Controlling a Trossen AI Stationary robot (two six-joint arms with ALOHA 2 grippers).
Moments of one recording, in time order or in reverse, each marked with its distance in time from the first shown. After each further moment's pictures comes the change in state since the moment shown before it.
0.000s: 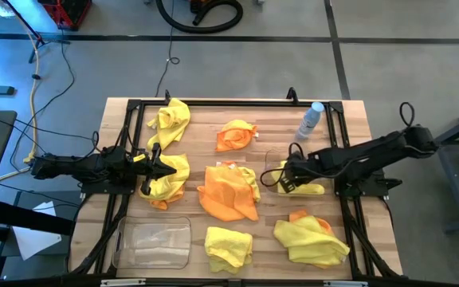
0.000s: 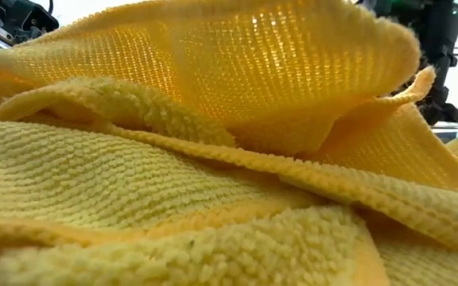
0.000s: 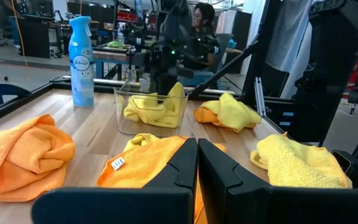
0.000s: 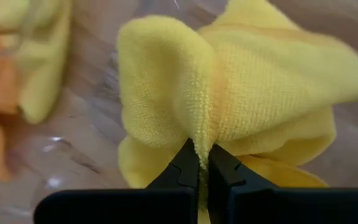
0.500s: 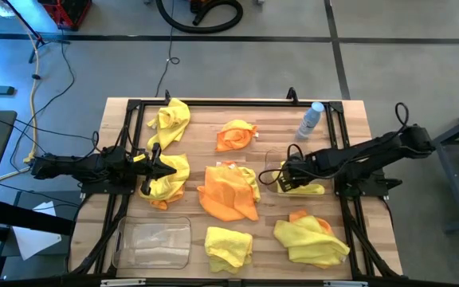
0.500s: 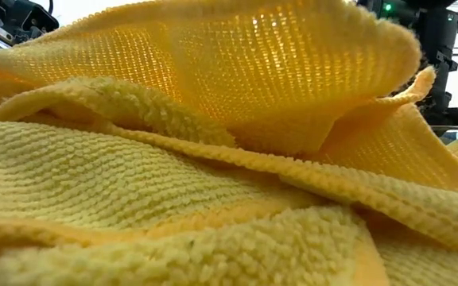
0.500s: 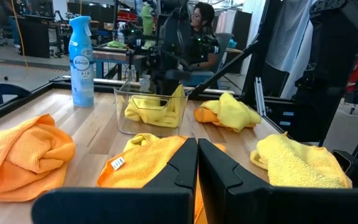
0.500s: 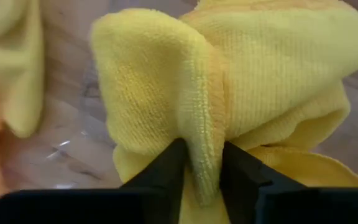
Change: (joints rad) left arm 0.000 0.000 0.000 0.000 0.000 0.000; right arm 0.001 0.021 0.000 0.005 -0.034 0.134
